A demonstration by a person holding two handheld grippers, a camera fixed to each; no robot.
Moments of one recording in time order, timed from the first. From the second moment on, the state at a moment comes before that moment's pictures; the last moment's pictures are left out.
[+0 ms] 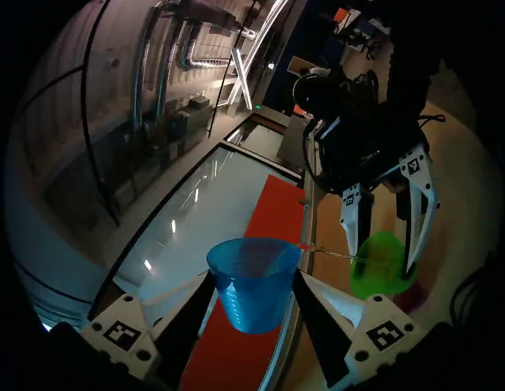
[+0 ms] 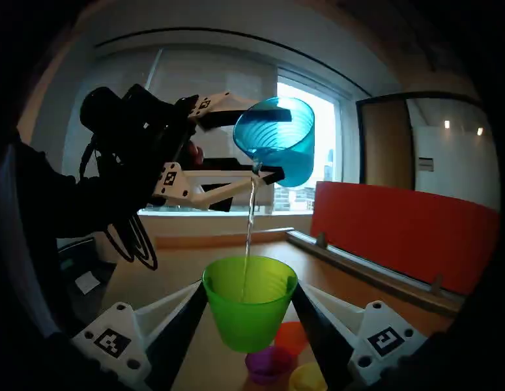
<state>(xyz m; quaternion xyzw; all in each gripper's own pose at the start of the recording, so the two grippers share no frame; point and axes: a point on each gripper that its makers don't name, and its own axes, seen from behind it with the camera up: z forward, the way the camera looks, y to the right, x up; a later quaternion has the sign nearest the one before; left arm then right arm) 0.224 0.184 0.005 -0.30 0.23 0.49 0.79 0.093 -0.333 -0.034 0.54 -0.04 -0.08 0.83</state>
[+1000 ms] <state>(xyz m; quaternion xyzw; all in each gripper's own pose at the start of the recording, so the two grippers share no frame) 0.224 0.189 0.009 -0.29 0.23 0.52 0.77 0.093 -0.331 -0.035 0.54 -0.04 -0.08 0.83</state>
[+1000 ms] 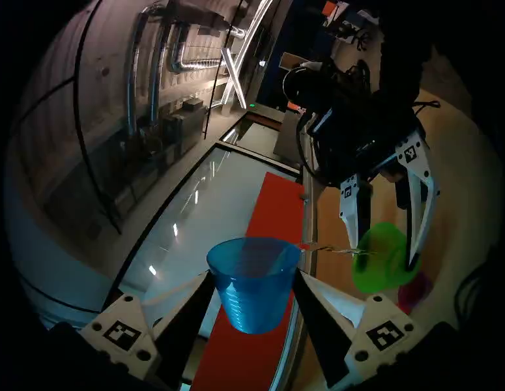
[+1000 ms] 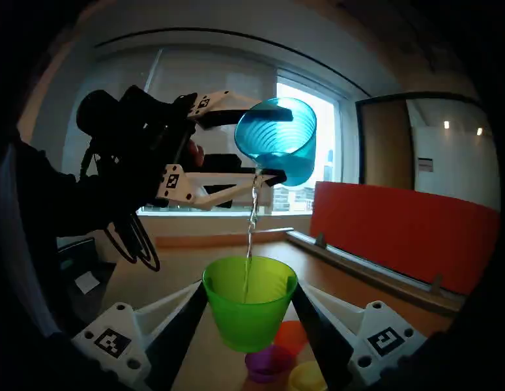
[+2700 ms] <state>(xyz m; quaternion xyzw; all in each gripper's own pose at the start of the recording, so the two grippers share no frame) 0.225 0.190 0.004 -0.27 0.24 0.57 0.74 0.090 -0.330 -0.033 0.54 -0.04 -0.07 0.84</state>
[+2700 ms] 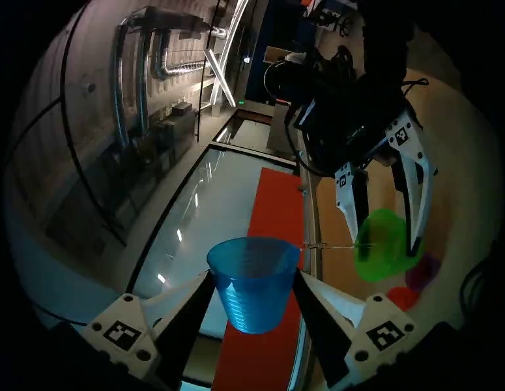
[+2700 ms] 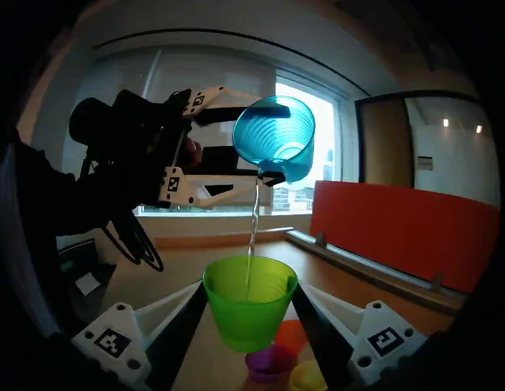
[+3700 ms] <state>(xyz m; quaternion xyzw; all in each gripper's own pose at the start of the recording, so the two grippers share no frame) 0.224 0.196 0.007 -0.26 0.25 0.60 0.72 0.090 -0.329 -0.033 0.54 -0.04 -0.07 0.84</state>
